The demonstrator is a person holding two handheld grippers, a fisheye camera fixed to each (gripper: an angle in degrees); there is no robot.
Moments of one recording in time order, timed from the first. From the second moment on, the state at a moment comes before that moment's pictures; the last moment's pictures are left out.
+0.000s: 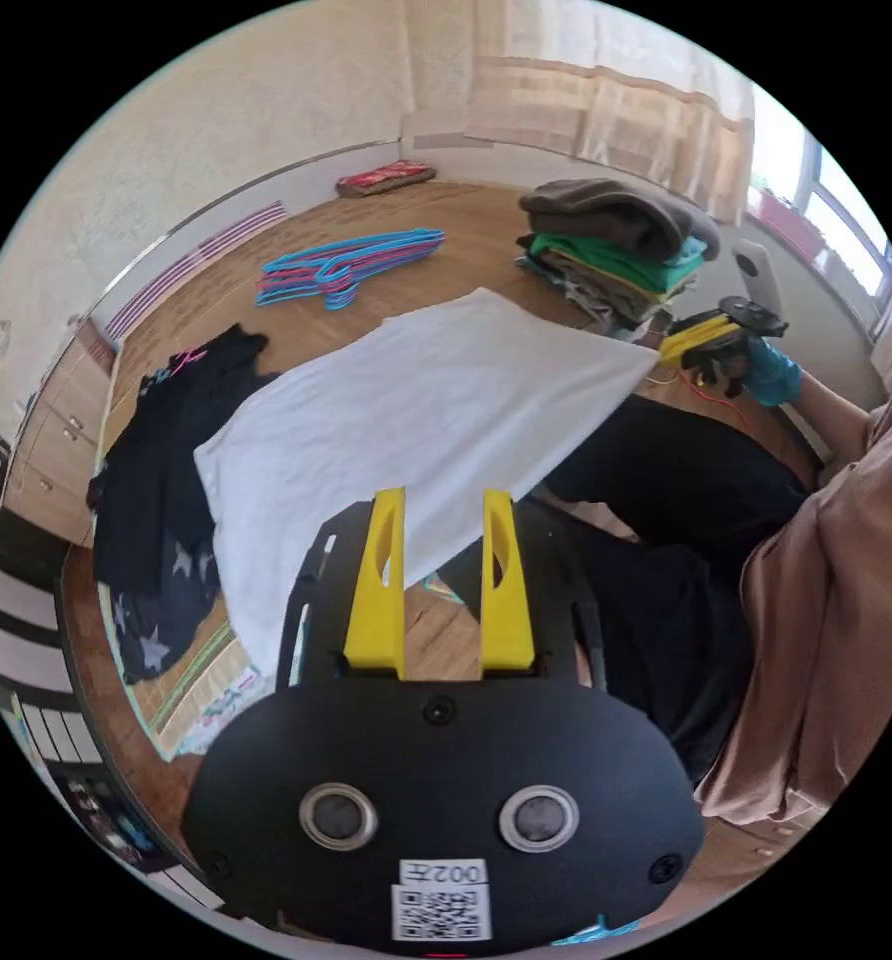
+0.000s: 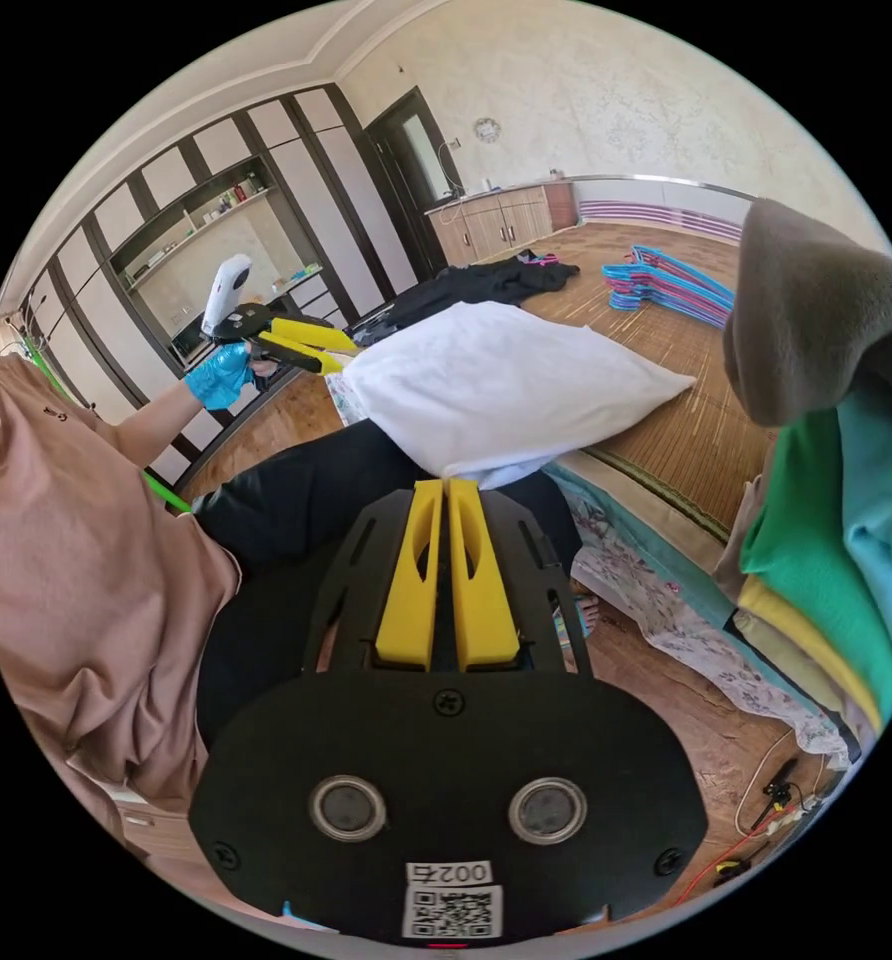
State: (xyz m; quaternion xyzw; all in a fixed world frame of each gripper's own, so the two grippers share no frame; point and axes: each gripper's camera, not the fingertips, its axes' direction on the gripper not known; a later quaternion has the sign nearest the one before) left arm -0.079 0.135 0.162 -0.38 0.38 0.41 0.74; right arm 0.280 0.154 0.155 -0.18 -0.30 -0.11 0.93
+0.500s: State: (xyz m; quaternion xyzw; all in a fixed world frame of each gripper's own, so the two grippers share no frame) left arm 0.112 0.195 0.063 -0.31 0.36 0.53 0.71; right arm 0.232 0.142 0.123 -0.12 -0.27 -0.08 0.95
